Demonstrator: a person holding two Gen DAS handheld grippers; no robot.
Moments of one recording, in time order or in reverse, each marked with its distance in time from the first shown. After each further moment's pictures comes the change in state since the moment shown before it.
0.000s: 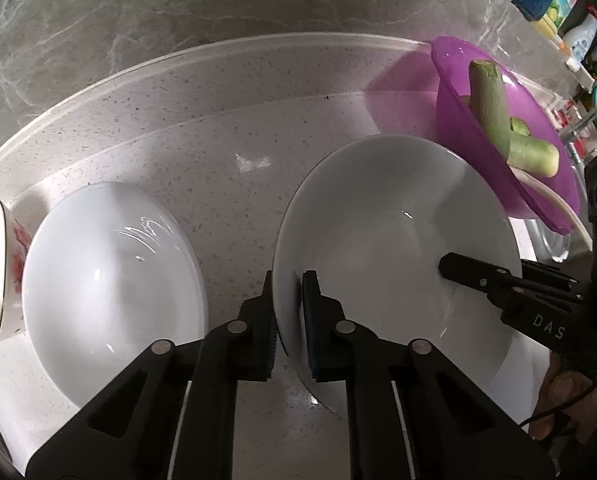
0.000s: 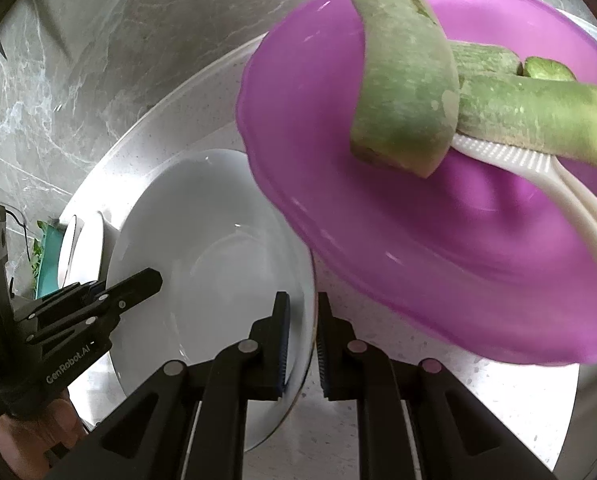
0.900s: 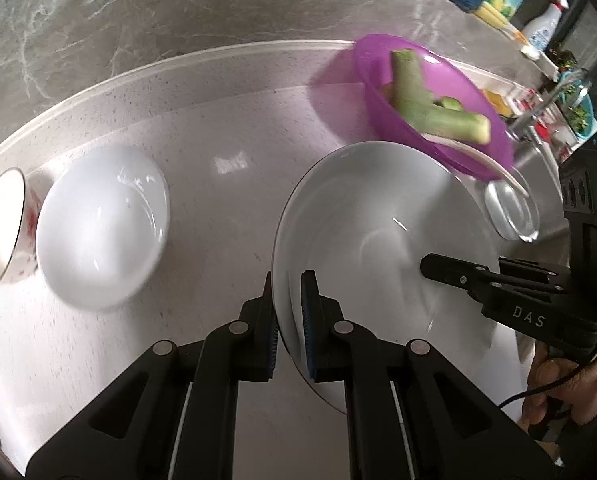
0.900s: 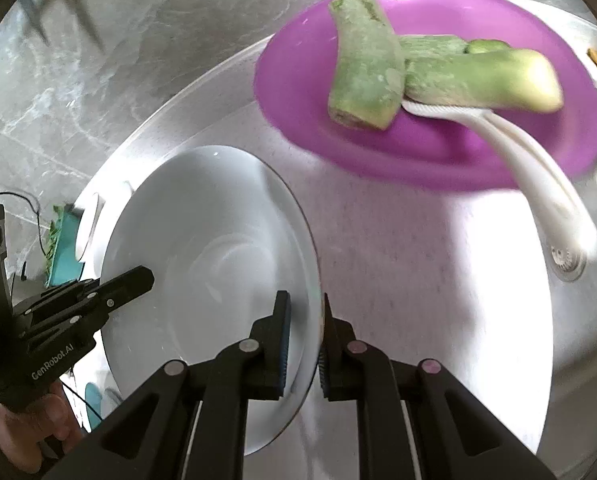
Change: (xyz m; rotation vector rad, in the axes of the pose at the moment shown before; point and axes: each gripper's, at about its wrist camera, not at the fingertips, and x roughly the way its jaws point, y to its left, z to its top) left arm -0.064 -0.038 -0.060 0.029 -0.030 -0.065; right arm -0.048 -0.006 -0.047 -0.007 0.009 0.016
